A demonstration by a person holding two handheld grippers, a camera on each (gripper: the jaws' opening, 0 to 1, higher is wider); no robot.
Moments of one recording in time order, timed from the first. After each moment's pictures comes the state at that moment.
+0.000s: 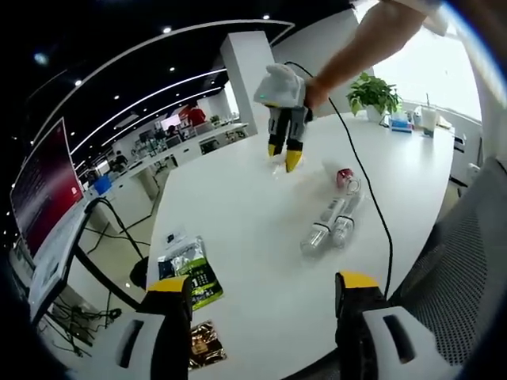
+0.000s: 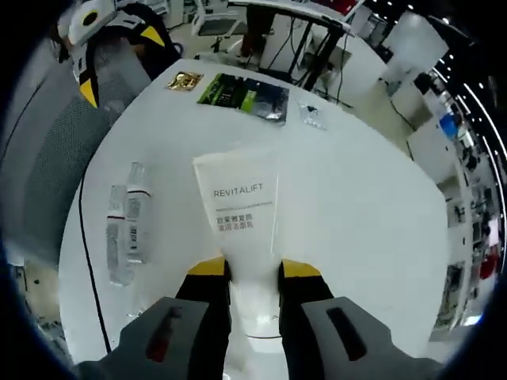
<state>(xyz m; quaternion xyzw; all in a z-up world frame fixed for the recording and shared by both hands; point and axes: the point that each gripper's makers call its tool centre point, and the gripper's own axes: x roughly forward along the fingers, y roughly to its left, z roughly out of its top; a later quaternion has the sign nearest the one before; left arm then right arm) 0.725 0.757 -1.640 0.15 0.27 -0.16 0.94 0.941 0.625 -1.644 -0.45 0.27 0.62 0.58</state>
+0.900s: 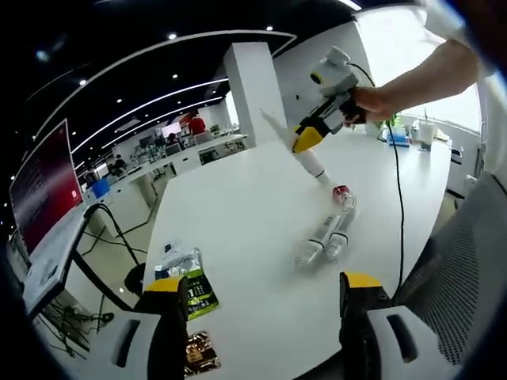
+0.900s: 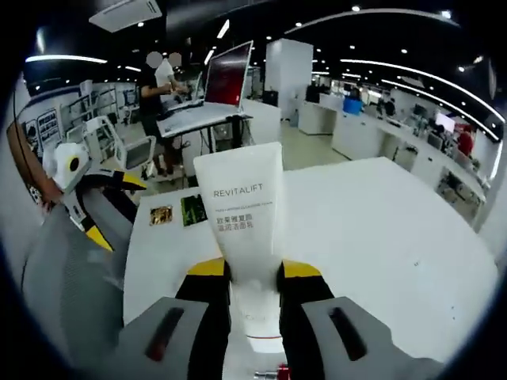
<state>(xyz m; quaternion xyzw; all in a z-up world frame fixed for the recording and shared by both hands) 0.725 0.746 -1.622 0.12 0.23 -0.18 0.95 0.881 0.609 -1.562 -0.13 0.22 0.55 0.80</state>
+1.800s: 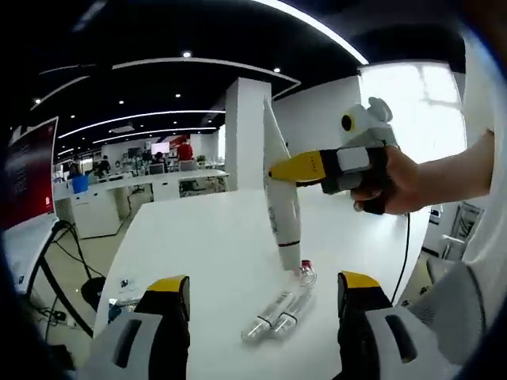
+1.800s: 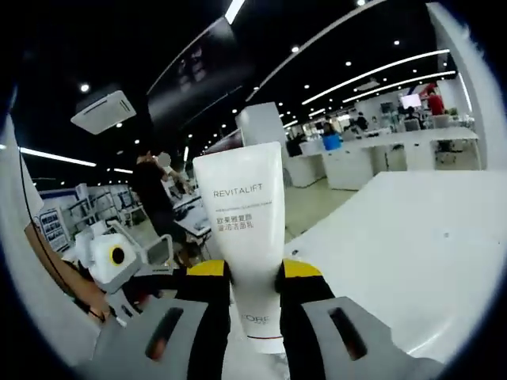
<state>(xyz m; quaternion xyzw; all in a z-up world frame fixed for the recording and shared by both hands) 0.747 0.660 -1.557 -0.02 0.16 -0.26 0.95 0.806 0.632 -1.478 0.10 0.15 0.54 0.82</state>
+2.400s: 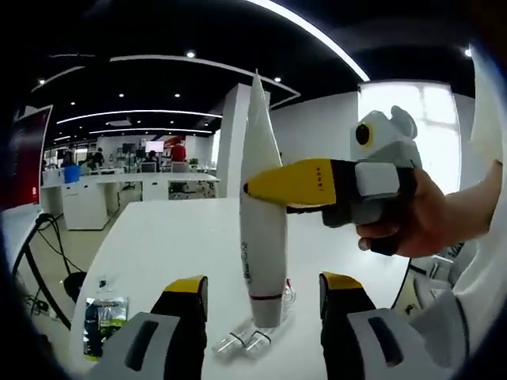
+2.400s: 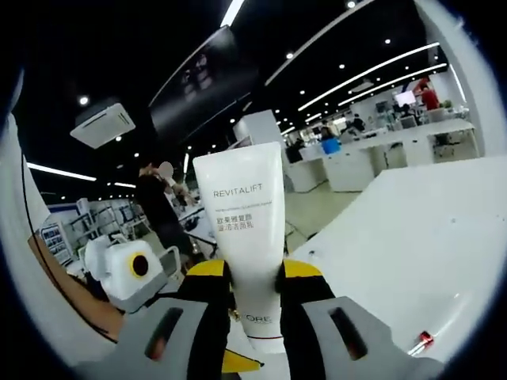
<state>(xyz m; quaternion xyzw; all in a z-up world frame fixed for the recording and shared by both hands) 0.754 0.635 -1.537 -0.05 0.14 -0.27 0.95 0.774 0.653 -1.471 0.13 0.14 0.53 0.83</state>
